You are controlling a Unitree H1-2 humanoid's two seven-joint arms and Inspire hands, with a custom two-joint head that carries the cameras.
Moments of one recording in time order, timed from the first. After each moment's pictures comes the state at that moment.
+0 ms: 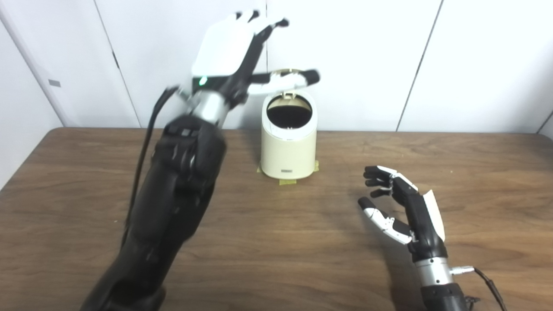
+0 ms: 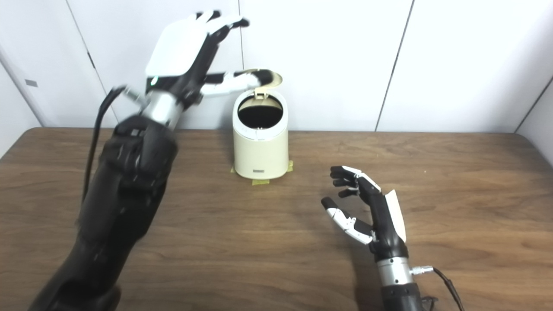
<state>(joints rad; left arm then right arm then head) -0.80 0.18 -0.29 -0.24 1.03 0.40 -0.40 -0.03 -0.10 0.06 -0.05 -0.29 -0.26 -0.12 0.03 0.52</state>
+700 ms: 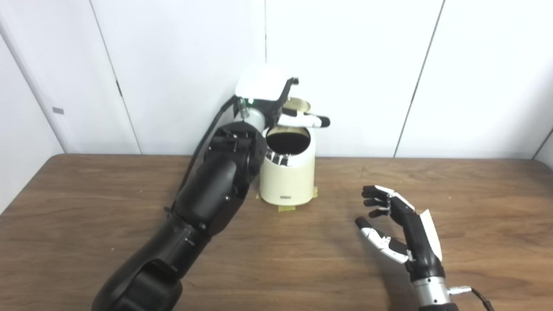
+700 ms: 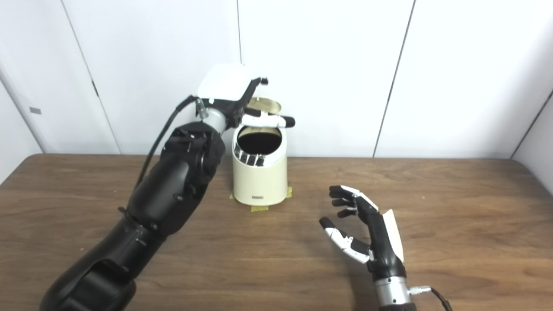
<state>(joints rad) -0.90 0.15 -0.41 0.17 1.17 0.44 -0.41 -0.08 -0.09 0.06 0.01 -0.31 -0.28 -0.15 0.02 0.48</state>
